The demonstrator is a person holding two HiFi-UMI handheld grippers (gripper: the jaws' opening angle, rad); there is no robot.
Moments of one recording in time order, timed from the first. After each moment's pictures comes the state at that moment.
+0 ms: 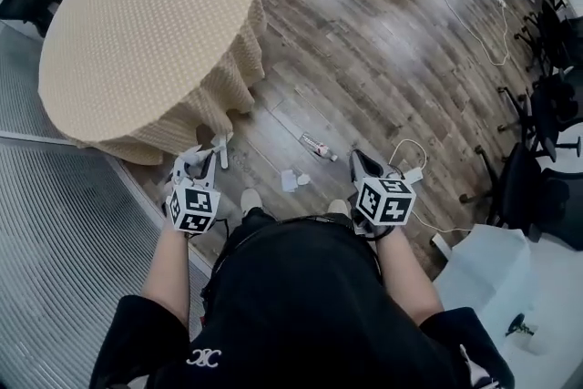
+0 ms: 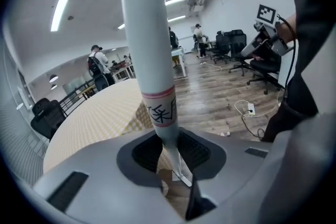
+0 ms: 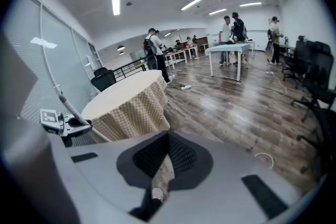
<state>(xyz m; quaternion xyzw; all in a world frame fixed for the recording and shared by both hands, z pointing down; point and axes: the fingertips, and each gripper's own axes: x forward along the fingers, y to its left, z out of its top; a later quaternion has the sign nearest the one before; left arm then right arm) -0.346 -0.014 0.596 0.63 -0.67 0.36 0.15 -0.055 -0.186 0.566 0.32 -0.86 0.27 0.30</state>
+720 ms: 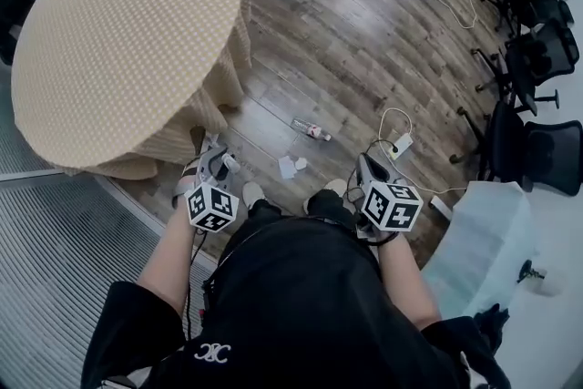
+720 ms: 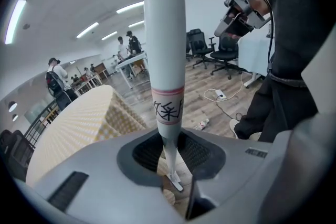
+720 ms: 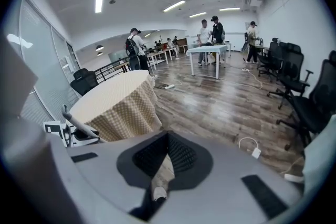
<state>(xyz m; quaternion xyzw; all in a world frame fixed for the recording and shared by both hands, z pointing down) -0.344 -0.020 0.652 0.76 -0.51 0.40 0.09 -0.072 -0.127 0.552 0.44 -0.80 0.28 0.30</state>
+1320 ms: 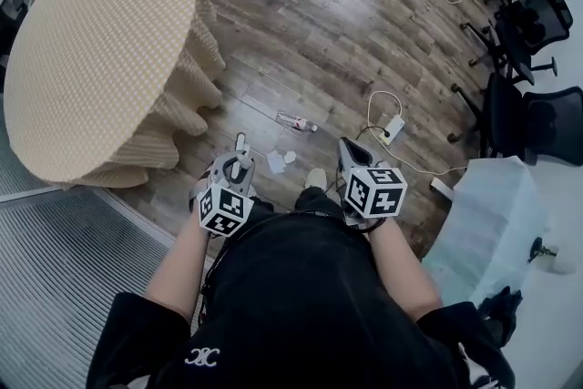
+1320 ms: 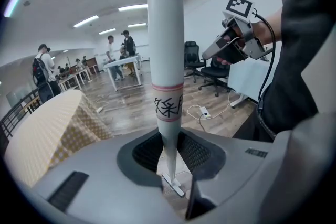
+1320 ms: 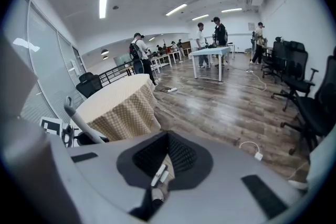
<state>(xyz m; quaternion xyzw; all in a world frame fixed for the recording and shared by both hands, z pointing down) -0.206 -0.047 0.627 0.80 -0.47 0.33 0.14 -0.027 -0.141 0.551 0.42 -0.82 0.27 0.28</state>
